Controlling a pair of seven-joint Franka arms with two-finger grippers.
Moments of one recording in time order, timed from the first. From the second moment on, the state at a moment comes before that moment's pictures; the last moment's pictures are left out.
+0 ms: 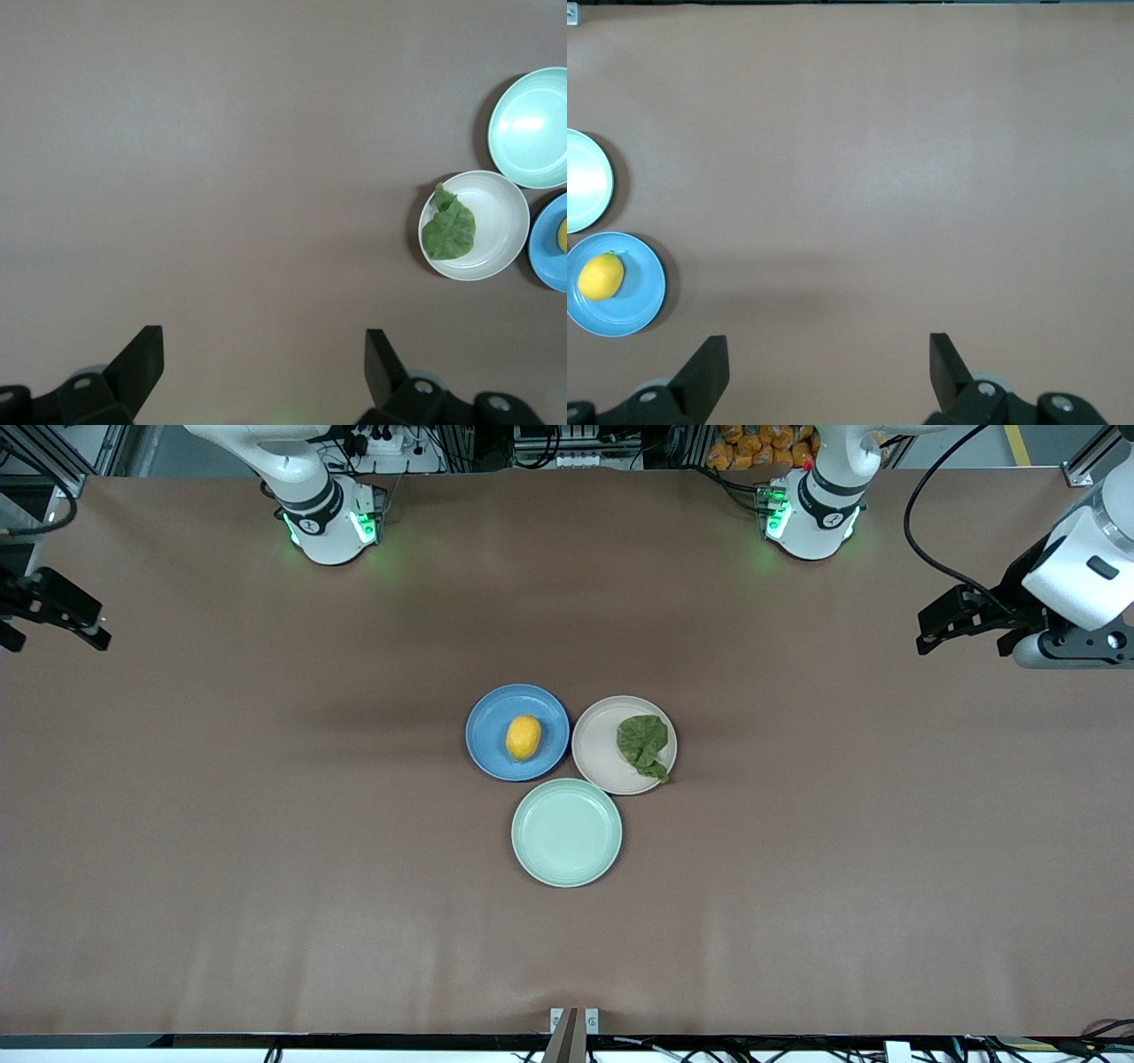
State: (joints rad) left arm -0.11 0.00 -0.03 -1.54 -0.03 1.52 -0.14; right arm 0.01 -0.06 -0.04 -1.53 0.00 1.57 -0.03
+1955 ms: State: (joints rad) left arm -0.06 -0.10 -0.08 -1.65 0.03 1.64 -0.07; right arm -0.02 -0.05 -0.06 -1.50 0.00 1.42 -0.03
